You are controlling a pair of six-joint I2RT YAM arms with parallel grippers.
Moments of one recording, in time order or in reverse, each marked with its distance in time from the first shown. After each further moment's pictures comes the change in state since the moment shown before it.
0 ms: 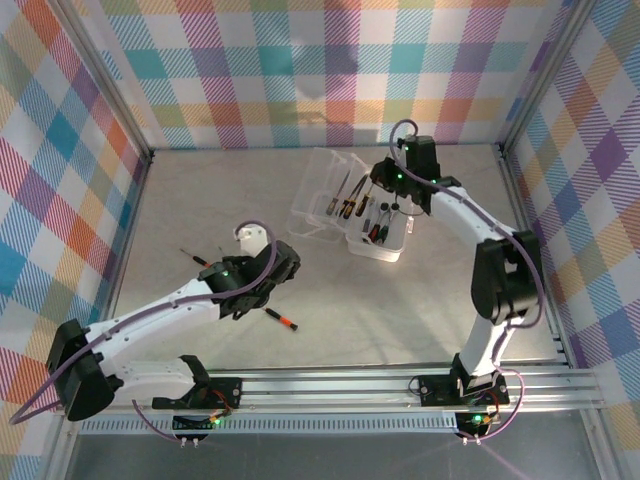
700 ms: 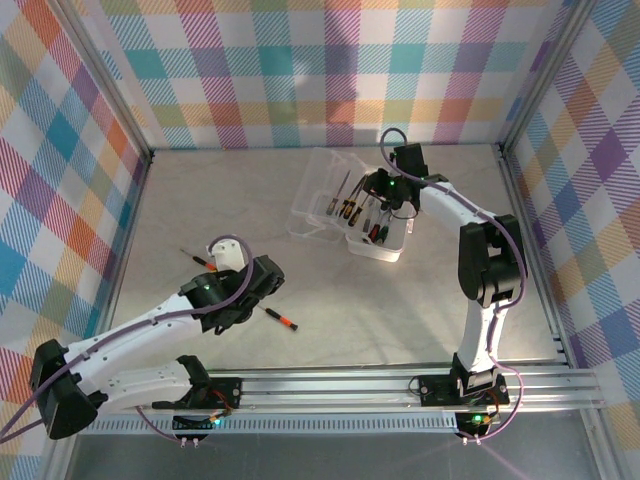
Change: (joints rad) left arm 0.000 -0.111 -0.087 -0.120 -0.081 -0.156; right arm 0.000 0.119 0.051 -0.117 0.001 0.027
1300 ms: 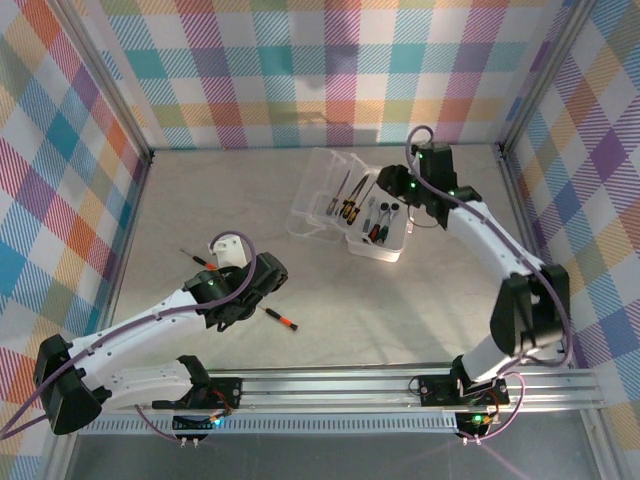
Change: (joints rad) left arm 0.006 0.032 0.033 -0.013 0.006 -0.037; right arm 0.002 -0.425 -0.237 0.008 0.040 -0.019
